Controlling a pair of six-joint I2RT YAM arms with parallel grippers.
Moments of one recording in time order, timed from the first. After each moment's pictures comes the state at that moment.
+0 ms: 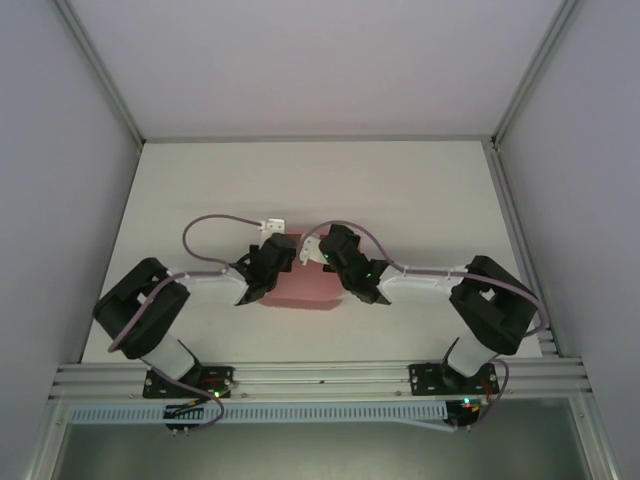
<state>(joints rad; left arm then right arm) -0.79 1.55 0.62 0.23 -0.58 -0.41 0.94 1.58 0.78 0.22 0.55 -0.78</state>
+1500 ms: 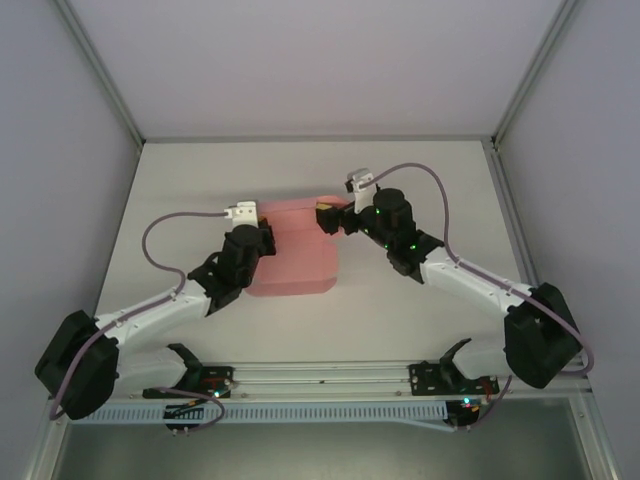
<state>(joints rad) -0.76 1.18 0.60 0.18 -0.56 -0.42 0.67 1.34 0.82 0.28 -0.04 0.18</state>
